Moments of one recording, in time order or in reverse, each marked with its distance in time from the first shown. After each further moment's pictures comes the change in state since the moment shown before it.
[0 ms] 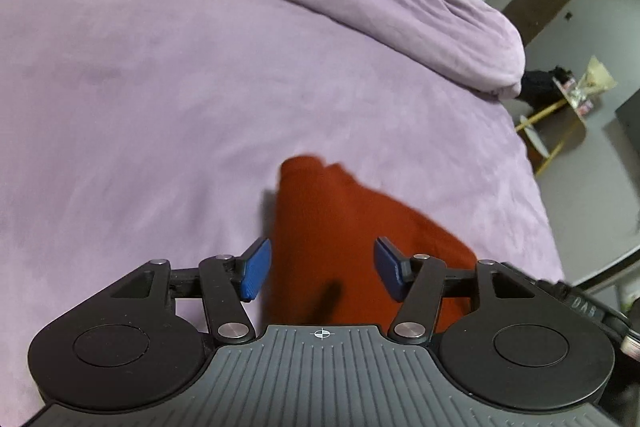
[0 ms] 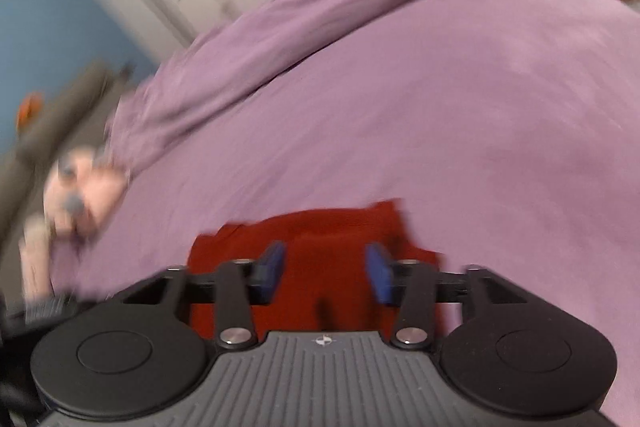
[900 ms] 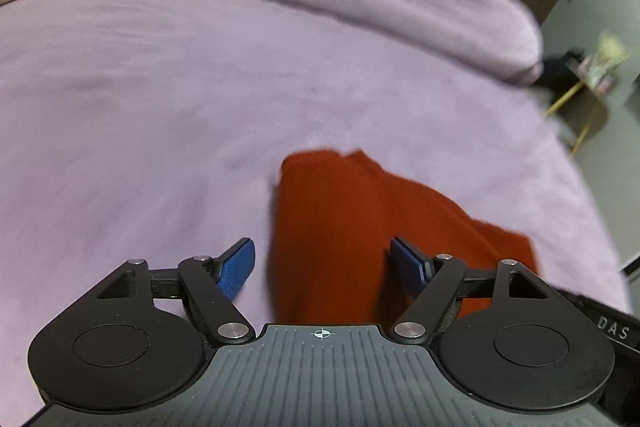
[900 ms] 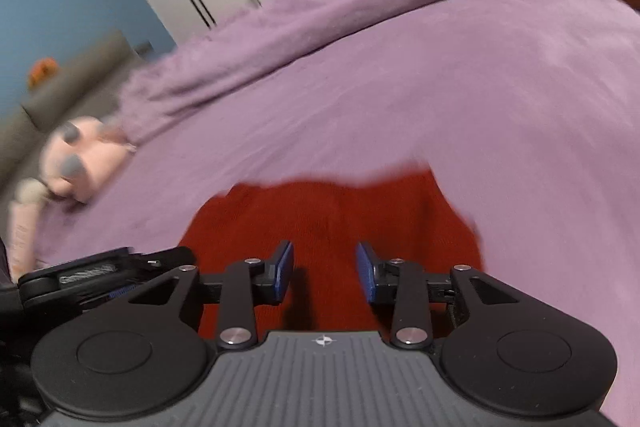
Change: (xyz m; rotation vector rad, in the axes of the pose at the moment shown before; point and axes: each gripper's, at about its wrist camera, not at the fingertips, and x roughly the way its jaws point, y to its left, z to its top) left arm 0.017 0.021 -0.056 0.073 -0.094 0.064; right arm 0.008 0.001 -0.056 -0.019 -0.048 0.030
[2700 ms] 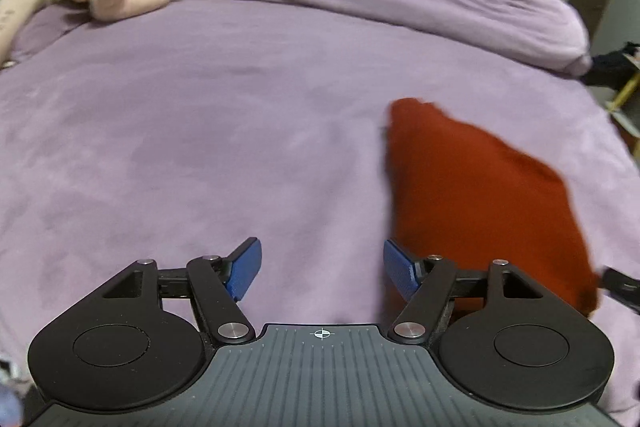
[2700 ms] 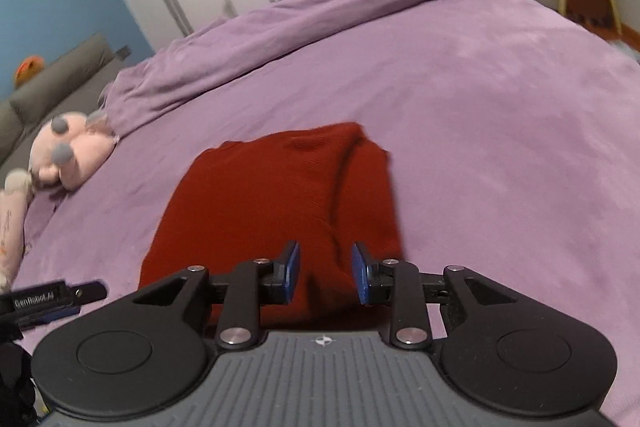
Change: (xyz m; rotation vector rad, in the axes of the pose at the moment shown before) left arm -0.114 -0.009 -0.075 0.042 -0.039 0.274; right arm -0.075 0.012 -0.050 -0.071 -0.039 -0.128
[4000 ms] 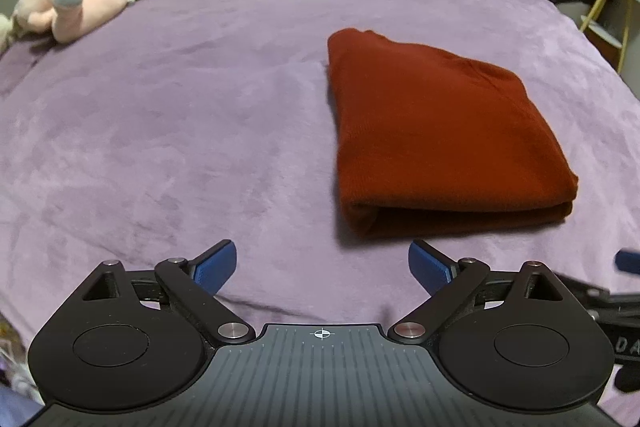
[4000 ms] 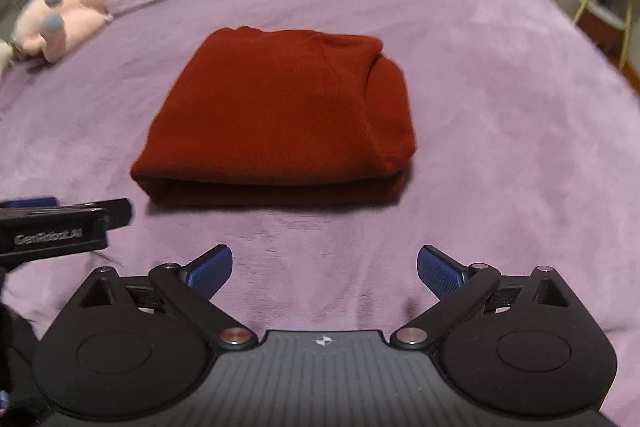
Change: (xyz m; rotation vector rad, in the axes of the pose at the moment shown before) left arm -0.025 -0.038 -0.040 0.210 0.104 0.035; right arm -0.034 0.048 -0.046 -0.230 0.246 -0.190
